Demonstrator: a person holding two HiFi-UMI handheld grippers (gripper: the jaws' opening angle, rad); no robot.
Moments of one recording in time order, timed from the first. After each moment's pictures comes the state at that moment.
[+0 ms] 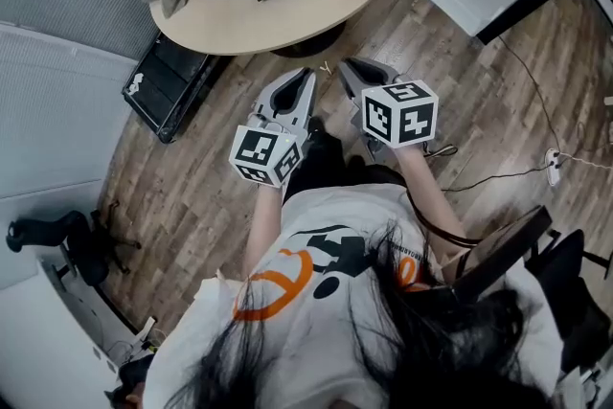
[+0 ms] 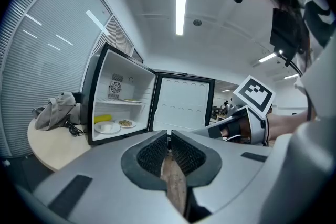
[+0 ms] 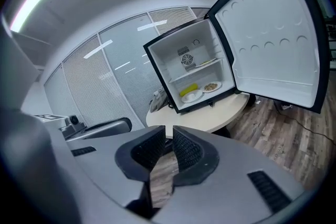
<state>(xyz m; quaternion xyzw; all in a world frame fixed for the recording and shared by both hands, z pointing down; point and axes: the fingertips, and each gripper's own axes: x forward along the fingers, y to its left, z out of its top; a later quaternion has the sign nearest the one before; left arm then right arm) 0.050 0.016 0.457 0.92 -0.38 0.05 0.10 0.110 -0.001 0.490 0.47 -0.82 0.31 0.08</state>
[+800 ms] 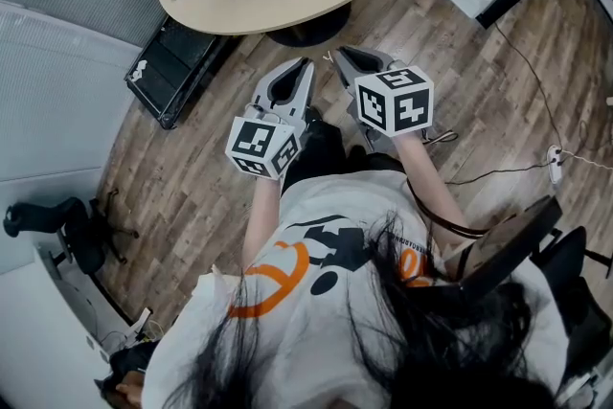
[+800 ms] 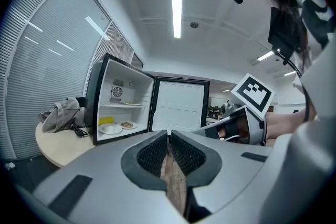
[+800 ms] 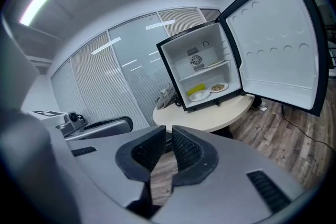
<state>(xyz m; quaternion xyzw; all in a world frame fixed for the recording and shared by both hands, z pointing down) 0.038 0.059 0.449 0.92 -0.39 0.05 0.08 0.089 0.036 0.483 0.45 -0.84 0.29 0.09</state>
